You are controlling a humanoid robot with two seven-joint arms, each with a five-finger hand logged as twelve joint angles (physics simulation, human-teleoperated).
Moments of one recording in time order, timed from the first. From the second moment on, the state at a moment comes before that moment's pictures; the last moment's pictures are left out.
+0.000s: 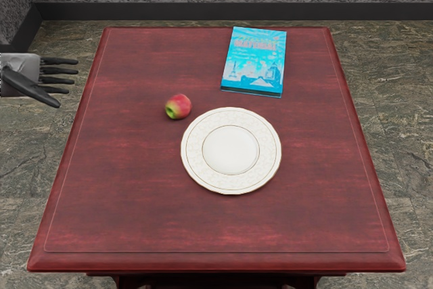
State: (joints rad) left arm -1.01 0.86 -0.44 -0.91 0.08 -0.61 0.48; right arm -0.10 0.00 0.56 0.24 -0.22 -0.24 -0.18
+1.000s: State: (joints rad) left arm -1.28 0.25 -0.18 -1.06 0.88 -0.10 0.61; right arm -0.10 0.00 0.56 0.23 -0.22 -0.24 -0.18
